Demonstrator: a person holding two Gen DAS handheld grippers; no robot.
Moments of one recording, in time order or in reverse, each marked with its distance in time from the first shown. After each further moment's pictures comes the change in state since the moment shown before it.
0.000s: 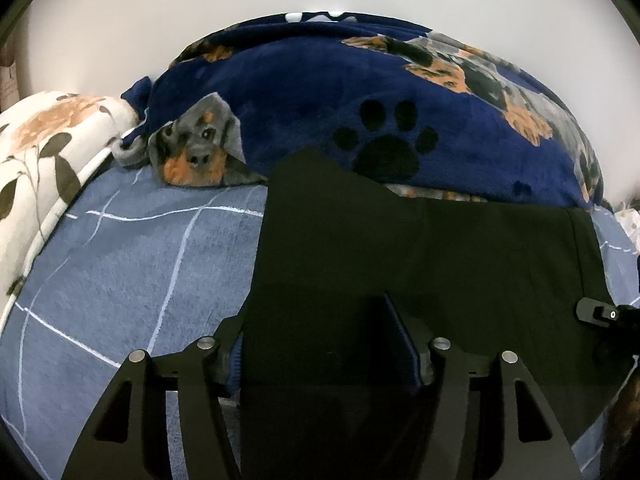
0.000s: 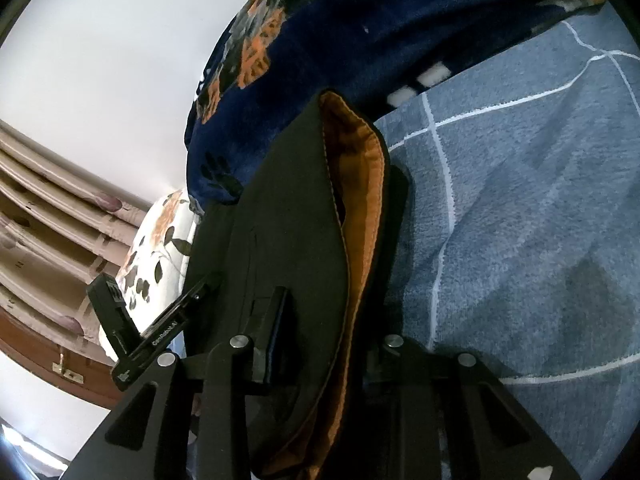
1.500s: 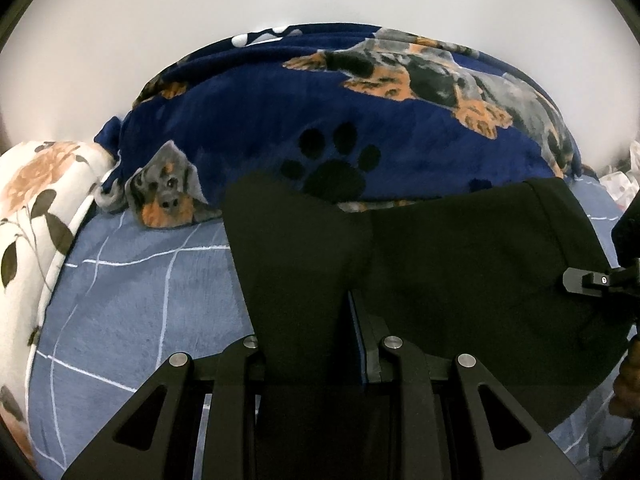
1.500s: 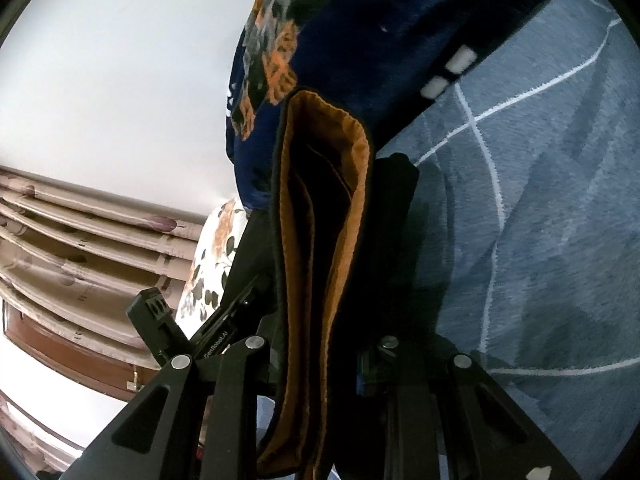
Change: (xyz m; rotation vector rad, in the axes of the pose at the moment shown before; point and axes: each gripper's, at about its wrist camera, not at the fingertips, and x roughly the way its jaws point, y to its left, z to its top) left arm -0.020 -0.032 0.025 0.139 0.039 -0.023; right arm -0.010 -0.010 0.011 0.155 0.069 0.226
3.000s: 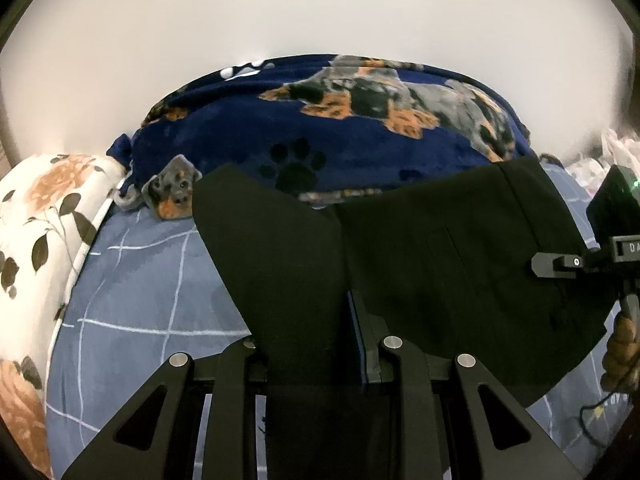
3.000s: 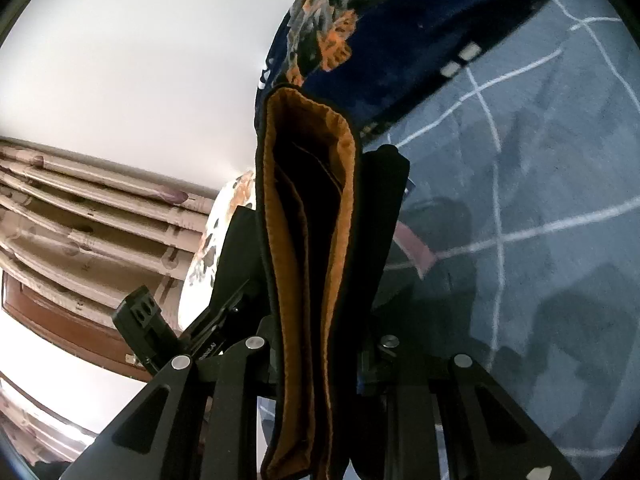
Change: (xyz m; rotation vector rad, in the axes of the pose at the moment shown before) left arm -0.089 -0.029 -0.027 0.046 -0.030 -0.043; right arm -0.023 0.036 -0.037 -0.055 0.044 0.011
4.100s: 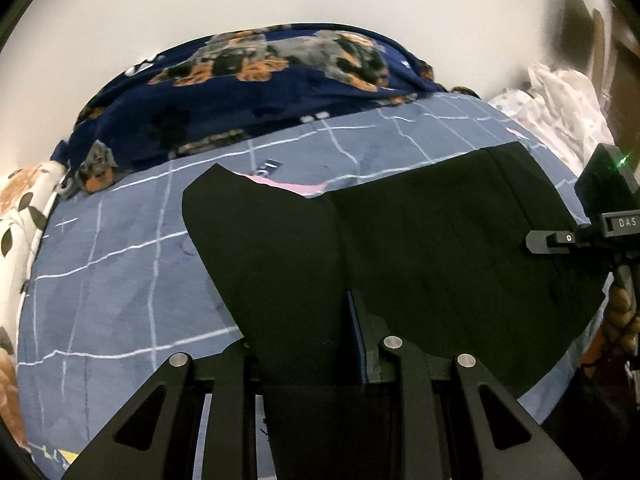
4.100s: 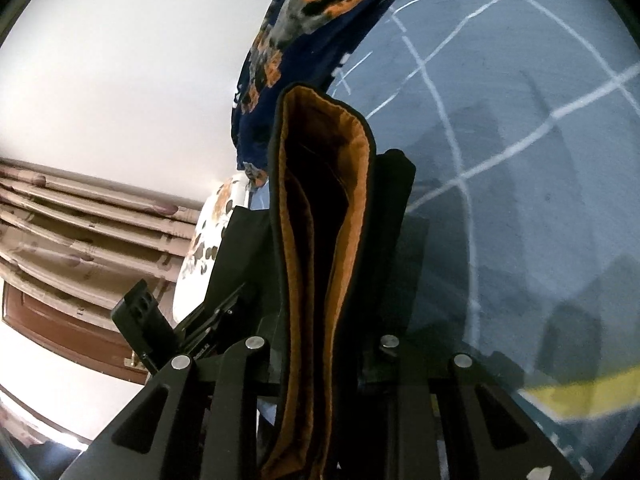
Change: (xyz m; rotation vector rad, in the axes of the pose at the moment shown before) left arm -0.058 -0.114 -0.081 0.165 0.090 -0.154; right arm -0.127 -0.047 -0.120 0.085 -0.089 -0.057
